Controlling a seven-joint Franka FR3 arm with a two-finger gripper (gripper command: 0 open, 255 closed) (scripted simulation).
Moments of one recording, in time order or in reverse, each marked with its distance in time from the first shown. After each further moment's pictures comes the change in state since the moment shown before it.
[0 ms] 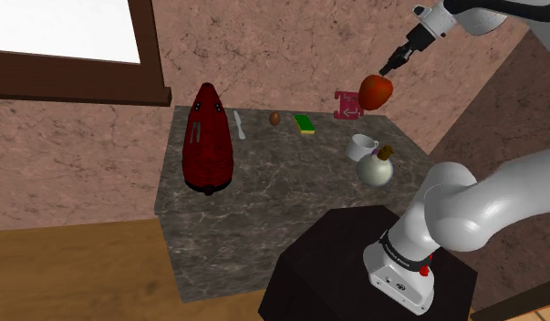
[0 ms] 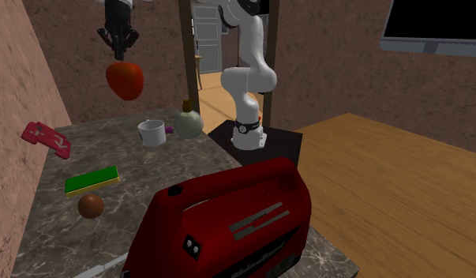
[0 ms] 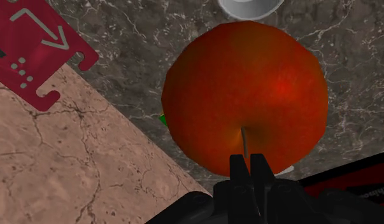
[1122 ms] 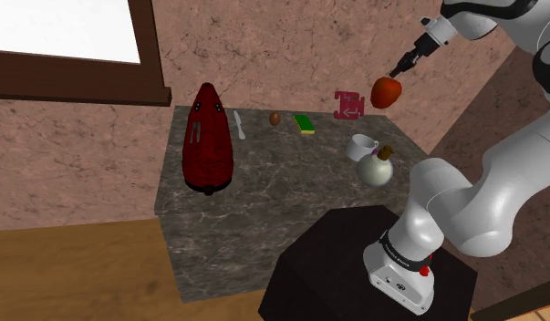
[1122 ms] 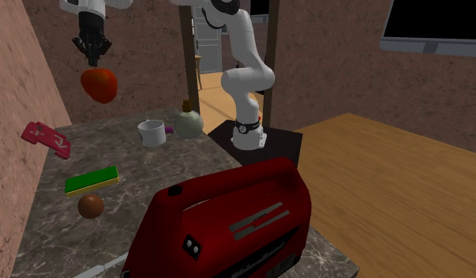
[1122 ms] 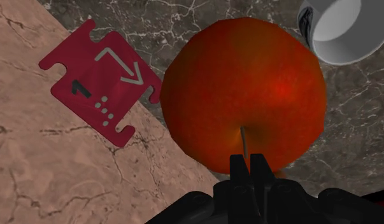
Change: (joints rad) arm 0.533 0.166 -0.712 0.364 0.077 -0.051 -0.263
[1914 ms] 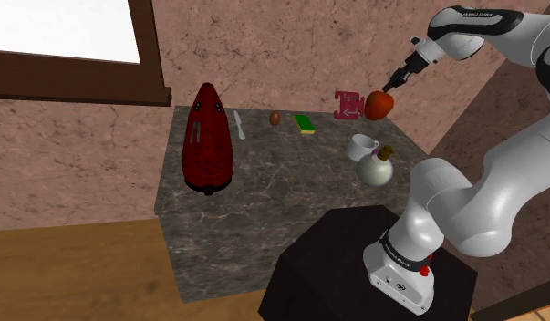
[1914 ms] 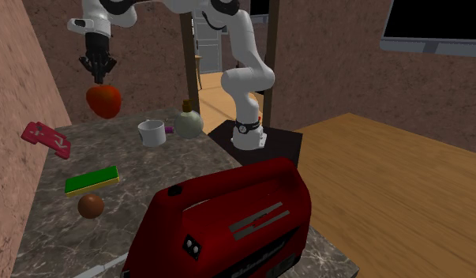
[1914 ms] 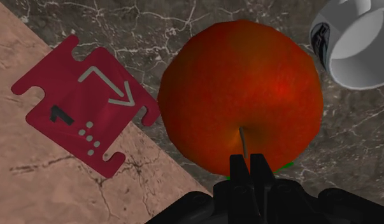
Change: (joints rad) arm -0.028 -0.018 -0.013 -0.162 -0.014 0.152 -0.032
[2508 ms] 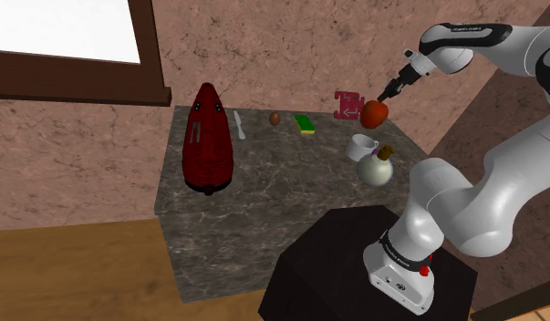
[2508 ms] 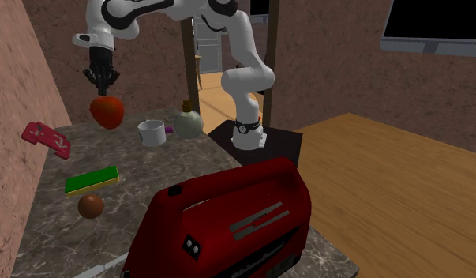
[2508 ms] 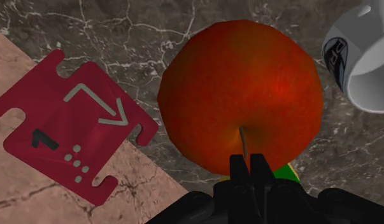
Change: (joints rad) arm 0.030 -0.026 -0.053 -0.089 -0.025 0.105 -0.015
